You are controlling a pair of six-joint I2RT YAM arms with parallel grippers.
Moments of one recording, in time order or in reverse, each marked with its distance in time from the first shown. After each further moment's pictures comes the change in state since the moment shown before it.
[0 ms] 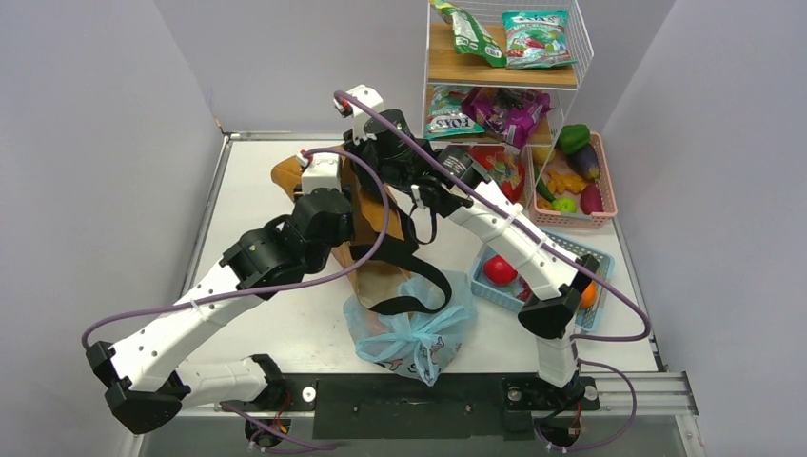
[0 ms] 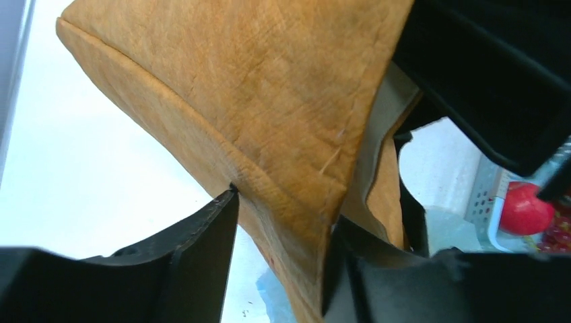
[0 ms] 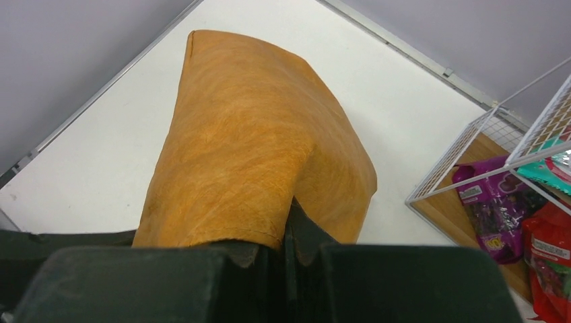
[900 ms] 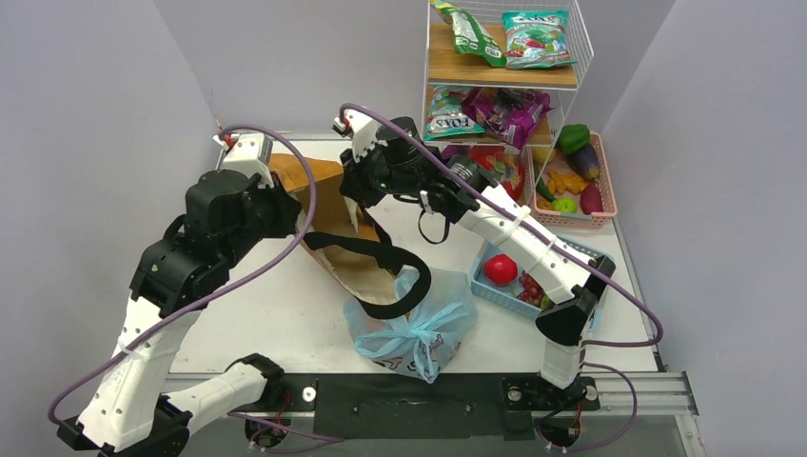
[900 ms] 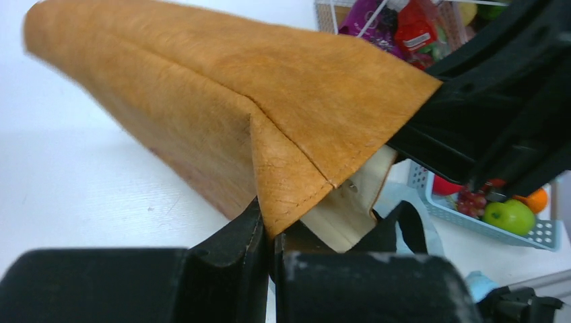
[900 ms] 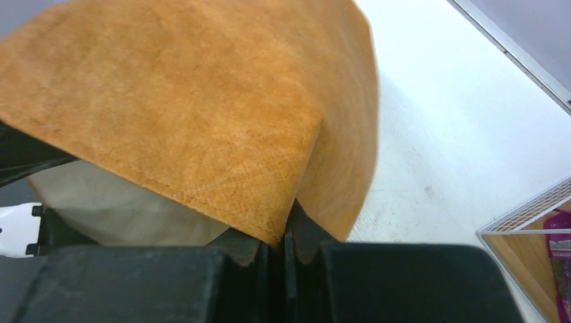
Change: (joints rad) left arm 0.360 -0.149 0.174 -0.187 0.454 0.088; right arm -0.046 -0.110 -0.246 0.127 -0.367 -0.047
